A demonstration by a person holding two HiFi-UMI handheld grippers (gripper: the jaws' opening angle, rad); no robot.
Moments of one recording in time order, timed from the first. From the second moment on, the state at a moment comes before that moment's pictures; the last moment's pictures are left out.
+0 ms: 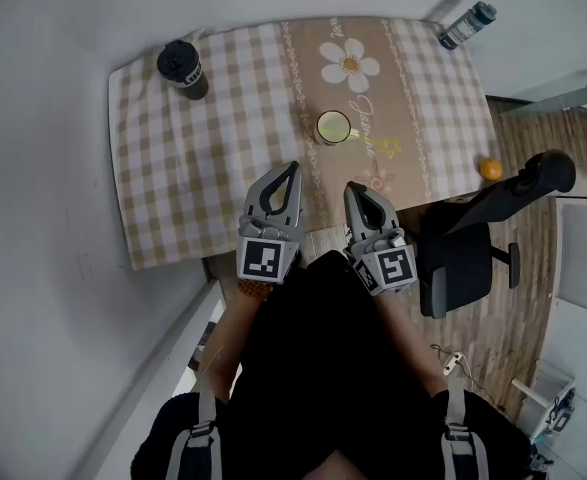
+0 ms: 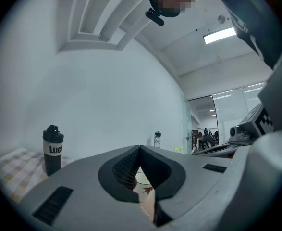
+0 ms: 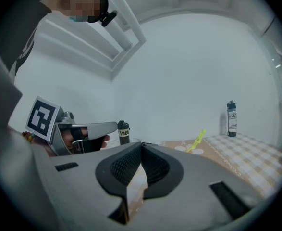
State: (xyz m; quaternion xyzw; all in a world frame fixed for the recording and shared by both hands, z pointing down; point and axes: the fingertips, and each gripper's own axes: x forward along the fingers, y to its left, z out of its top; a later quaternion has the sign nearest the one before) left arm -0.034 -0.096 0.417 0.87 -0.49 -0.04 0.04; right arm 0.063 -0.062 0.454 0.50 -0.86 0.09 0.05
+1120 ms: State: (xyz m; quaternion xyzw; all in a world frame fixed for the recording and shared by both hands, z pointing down) left arm -0.038 -0.110 0.434 0.87 -0.50 -0.01 0.03; right arm 0.095 -0.111 0.518 0.52 -0.84 0.14 0.06
